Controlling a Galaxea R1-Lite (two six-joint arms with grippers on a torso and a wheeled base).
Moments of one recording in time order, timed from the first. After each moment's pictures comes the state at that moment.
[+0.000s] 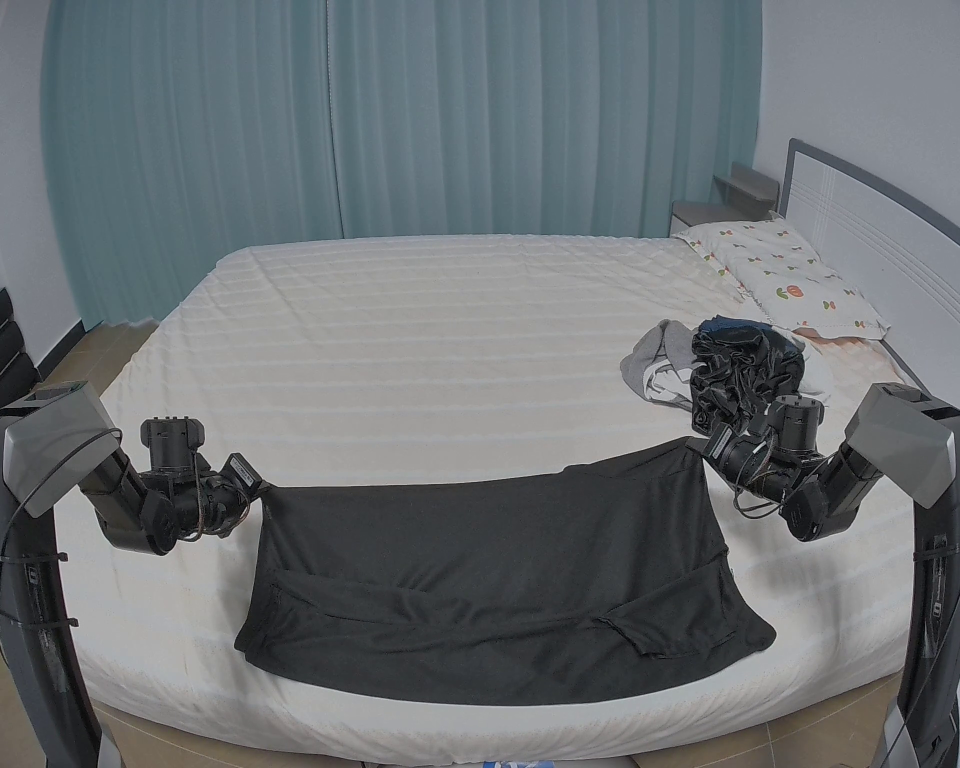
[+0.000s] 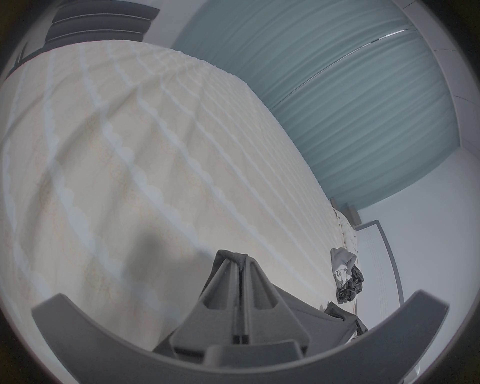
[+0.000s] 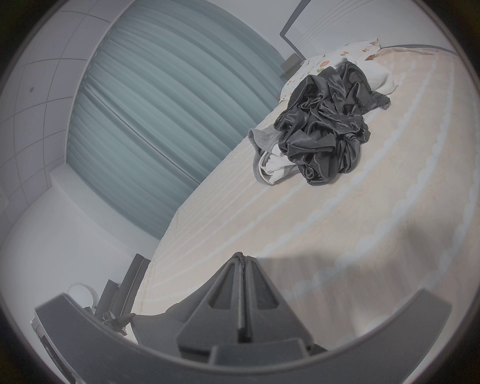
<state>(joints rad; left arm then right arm) 0.09 2.28 -0.92 -0.80 -0.27 -0.83 0.04 2.41 -1.07 -1.04 0.30 0.71</state>
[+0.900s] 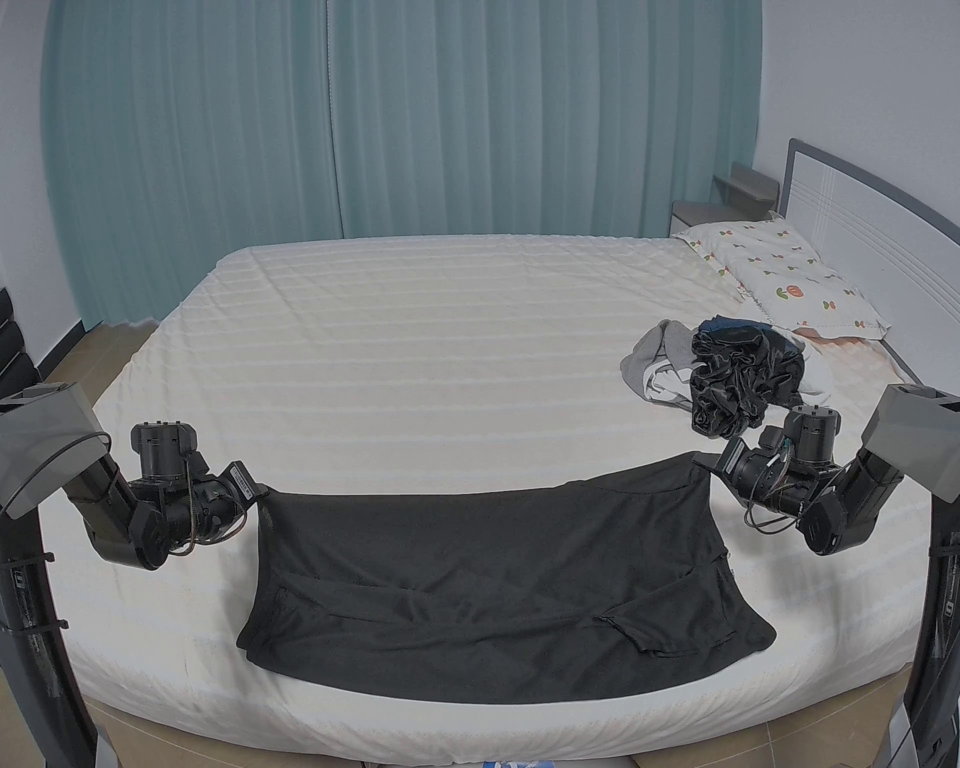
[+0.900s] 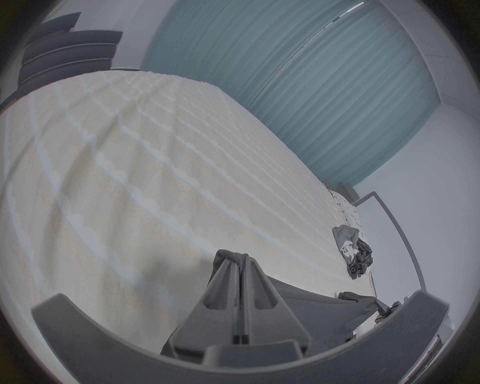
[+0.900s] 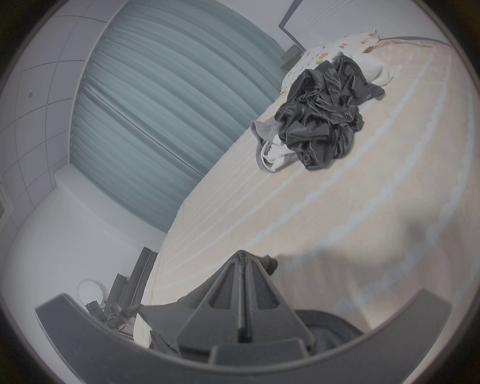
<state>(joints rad) 0.07 2.22 -0.80 -0.89 -0.27 -0.64 0.02 2.32 -0.88 -1.09 0.40 0.71</state>
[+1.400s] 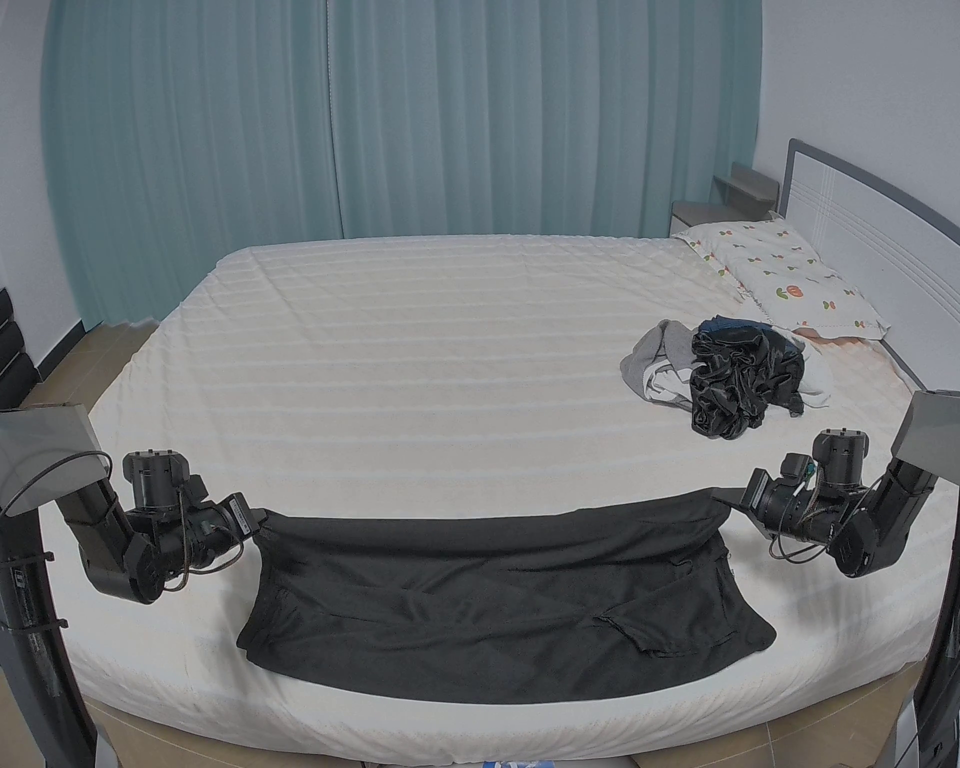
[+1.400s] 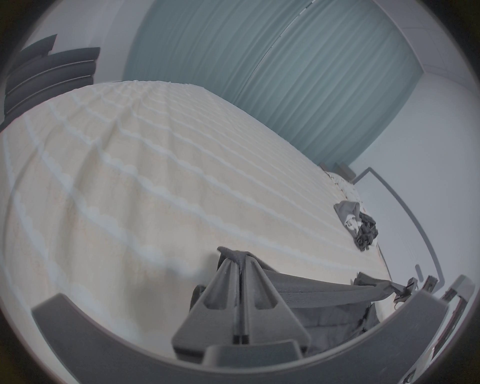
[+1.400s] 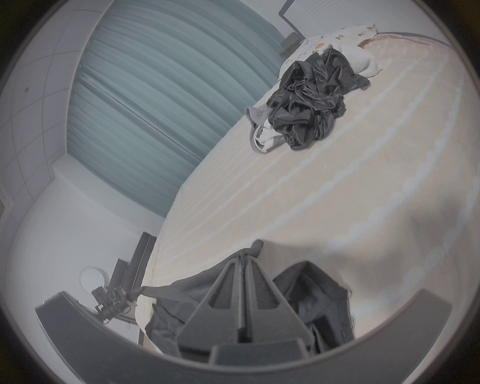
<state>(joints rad) 0.08 2.22 -0.61 -1.06 -0.30 -0.48 -0.03 2.22 -0.64 -1.10 0.49 0.61</state>
